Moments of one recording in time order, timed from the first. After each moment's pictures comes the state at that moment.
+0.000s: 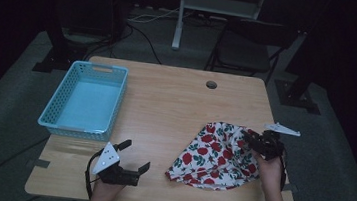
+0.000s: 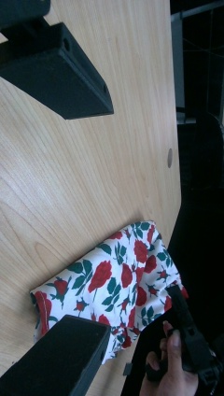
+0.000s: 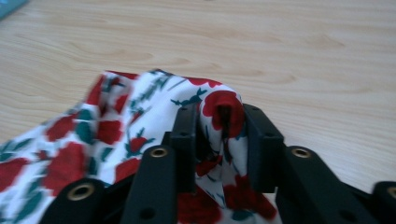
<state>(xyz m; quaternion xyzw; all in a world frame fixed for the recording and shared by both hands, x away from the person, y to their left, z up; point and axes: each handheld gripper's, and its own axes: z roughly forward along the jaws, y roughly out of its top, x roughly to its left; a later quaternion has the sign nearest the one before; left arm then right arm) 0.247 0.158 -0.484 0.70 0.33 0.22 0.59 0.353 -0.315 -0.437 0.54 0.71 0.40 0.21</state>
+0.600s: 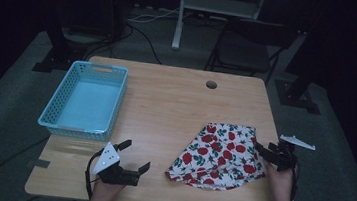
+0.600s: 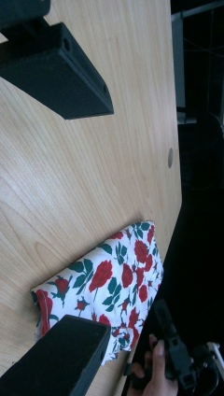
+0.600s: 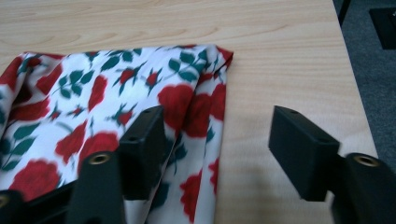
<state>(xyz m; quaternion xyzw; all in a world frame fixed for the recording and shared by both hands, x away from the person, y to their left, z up) 0.247 0.158 -0.484 0.70 0.33 0.22 0.59 0.336 -0.364 -0.468 0.61 0.66 0.39 0.21</state>
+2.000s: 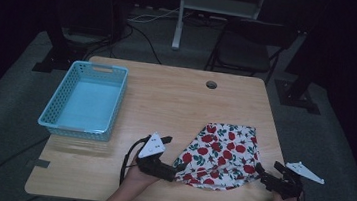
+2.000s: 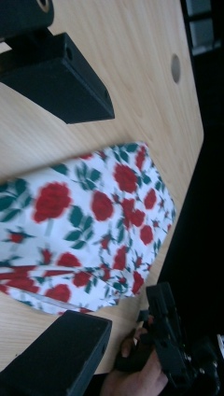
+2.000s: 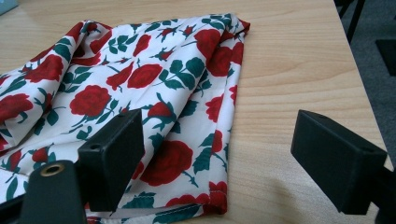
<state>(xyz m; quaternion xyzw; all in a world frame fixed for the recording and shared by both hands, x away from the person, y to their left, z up) 0.282 0.058 -0.443 0.78 0.25 0.14 0.56 0.261 -0.369 -0.487 0.56 0.66 0.44 0.24</state>
